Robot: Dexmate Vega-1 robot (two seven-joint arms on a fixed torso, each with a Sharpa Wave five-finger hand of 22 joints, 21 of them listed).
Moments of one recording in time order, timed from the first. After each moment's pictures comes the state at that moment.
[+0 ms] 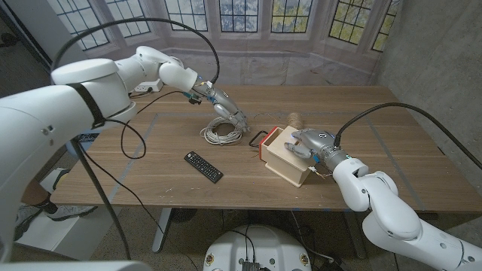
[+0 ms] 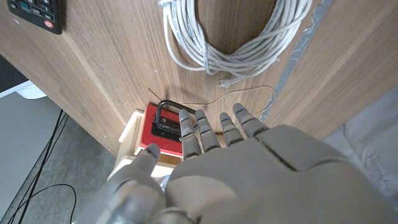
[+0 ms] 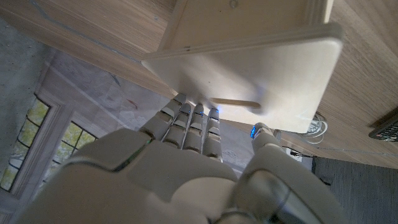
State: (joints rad) left arm -0.30 0.38 1.41 -0.39 0.52 -1.28 -0.30; left_hand 0.01 0.14 0.58 0.18 0.20 0.34 -0.14 0.19 0.19 0.25 -0.10 0.21 0.20 0.07 0.00 0.18 0.18 0.12 0.02 0.20 0.17; right arm -1.25 -0.96 -0.57 -2.43 -0.97 -0.79 0.30; right_hand 0.28 0.15 0.38 -0.03 0.18 0.38 0.01 0.19 0.18 0.30 0.03 0.20 0.18 0.18 -0.04 0.22 0.20 0.39 -0.04 0.18 0.16
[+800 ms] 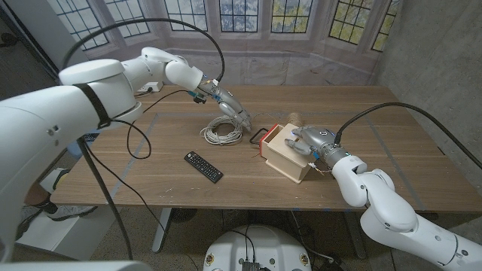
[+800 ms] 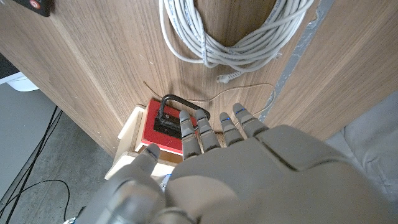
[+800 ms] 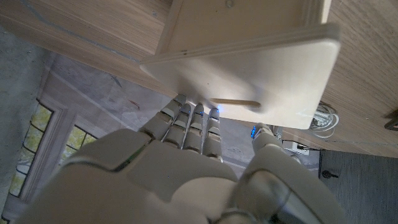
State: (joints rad) left arm -0.30 0.34 1.42 -0.38 0.45 -1.24 -0.37; left_hand 0.01 0.14 0.58 0.18 0.20 0.34 -0.14 0.19 0.19 0.25 -0.11 0.21 0.19 0.07 0.00 0.18 0.18 0.12 0.02 0.20 0.17; right arm -1.22 -0.94 -0.57 -2.39 -0.89 -0.78 0.23; right_hand 0.28 0.15 0.38 -0.03 0.18 0.38 0.01 0.19 0.17 0.30 0.03 0.20 0.18 0.18 -0.04 0.21 0.20 0.39 -0.04 0.18 0.16
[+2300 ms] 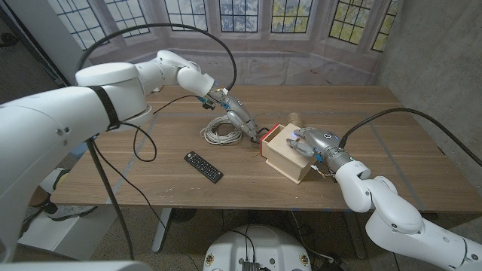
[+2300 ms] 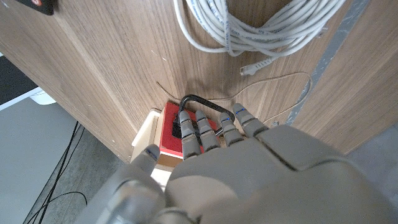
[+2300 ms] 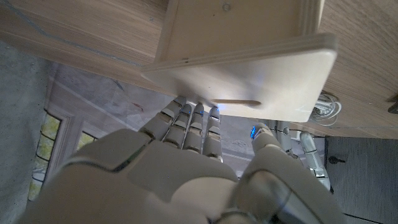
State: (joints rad) left arm -0.30 0.28 1.49 -0.38 0.52 -1.26 -0.29; left_hand 0.01 0.14 0.57 0.18 0.20 0.33 -0.15 0.19 0.19 0.25 -0.12 0.21 0.20 0.07 0.01 0.18 0.18 0.12 0.02 0.20 0.17; right arm -1.25 -0.99 -0.57 -2.41 -0.72 -0.80 0.05; right_hand 0.27 0.15 0.39 -0.03 0.18 0.38 0.01 0.19 0.18 0.30 0.03 0.20 0.18 0.18 -0.04 0.21 0.20 0.39 -0.05 0.18 0.16
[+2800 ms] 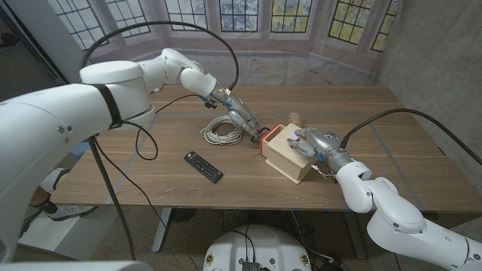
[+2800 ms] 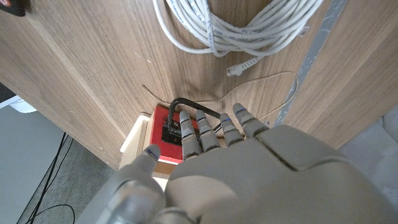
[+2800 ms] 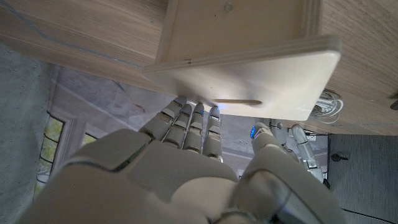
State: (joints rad) left arm -0.32 0.26 1.54 -0.37 0.58 -1.21 -0.20; left_hand 0.01 0.15 0.57 0.18 0.20 0.33 -0.15 0.19 0.19 0.25 -0.12 0.21 0.20 0.06 0.01 0.18 0.18 0.12 0.02 0.20 0.17; right arm -1.24 -1.01 -0.57 -2.42 -0.68 -0.82 0.02; right_hand 0.27 0.15 0.40 -0.04 0.18 0.38 0.01 0.19 0.18 0.30 0.03 0.20 0.18 0.18 -0.04 0.21 0.20 0.39 -0.05 0.18 0.16
